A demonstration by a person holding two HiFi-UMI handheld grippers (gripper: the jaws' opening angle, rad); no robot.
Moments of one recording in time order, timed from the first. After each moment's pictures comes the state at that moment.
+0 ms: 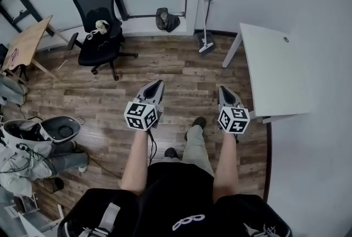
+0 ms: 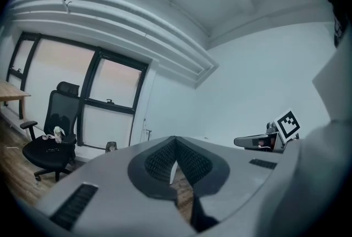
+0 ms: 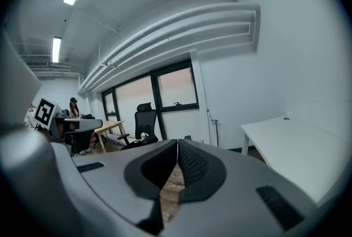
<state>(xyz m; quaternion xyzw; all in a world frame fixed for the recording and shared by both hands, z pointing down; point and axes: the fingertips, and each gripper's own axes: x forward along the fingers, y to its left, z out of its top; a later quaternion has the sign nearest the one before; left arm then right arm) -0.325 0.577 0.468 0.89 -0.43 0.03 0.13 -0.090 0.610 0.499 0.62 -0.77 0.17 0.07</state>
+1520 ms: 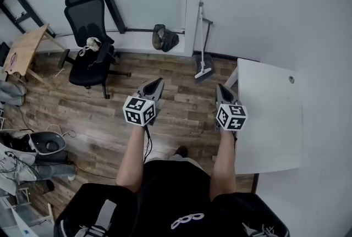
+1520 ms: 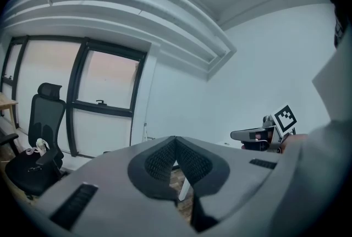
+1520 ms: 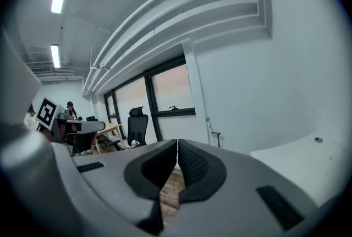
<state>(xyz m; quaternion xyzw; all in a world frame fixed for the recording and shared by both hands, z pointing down) -0.167 0.265 0.461 0.88 -0.45 0.06 0.12 0.058 0.273 0.488 0.57 -0.80 0.16 0.07</state>
